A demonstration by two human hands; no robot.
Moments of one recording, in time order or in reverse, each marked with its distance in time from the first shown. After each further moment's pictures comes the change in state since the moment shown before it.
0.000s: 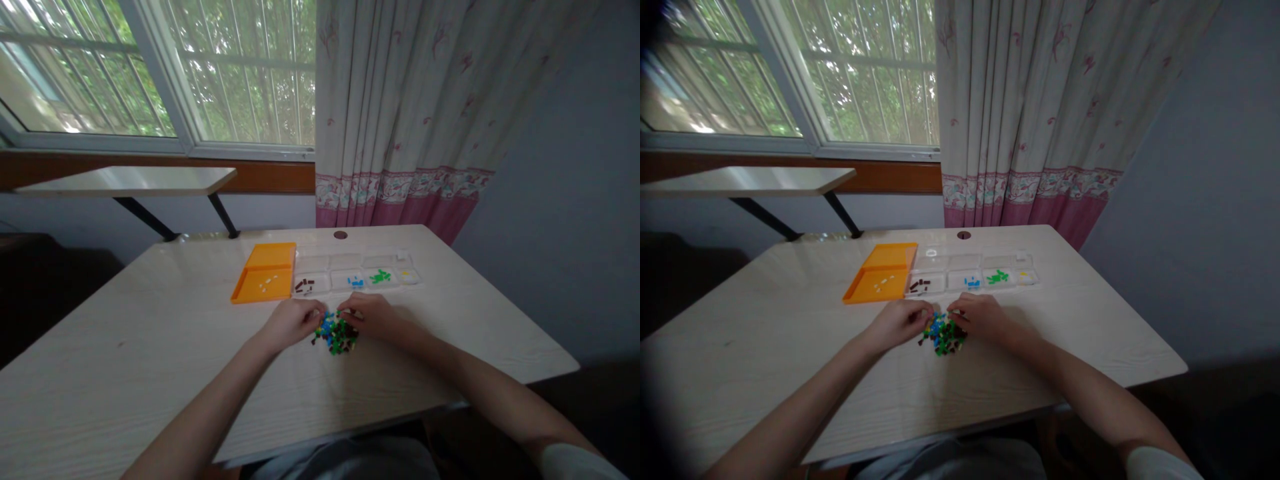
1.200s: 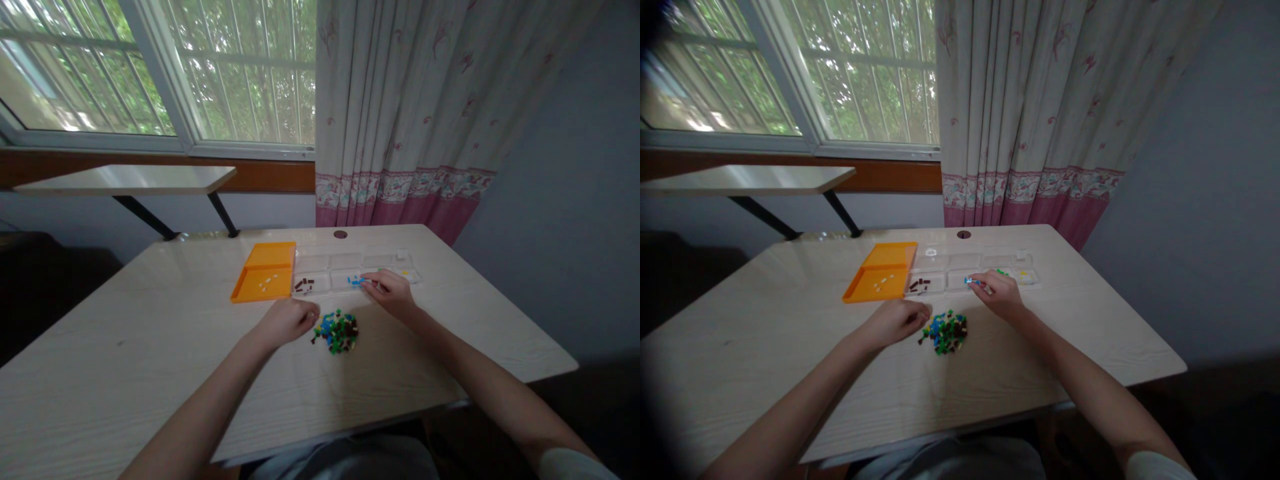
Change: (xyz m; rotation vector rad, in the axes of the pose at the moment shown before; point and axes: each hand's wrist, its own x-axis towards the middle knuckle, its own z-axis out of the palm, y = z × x) left_hand -0.002 -0.012 -0.004 0.159 -0.116 0.020; right_hand 0.003 0.034 -0.021 -0.019 0.512 0.008
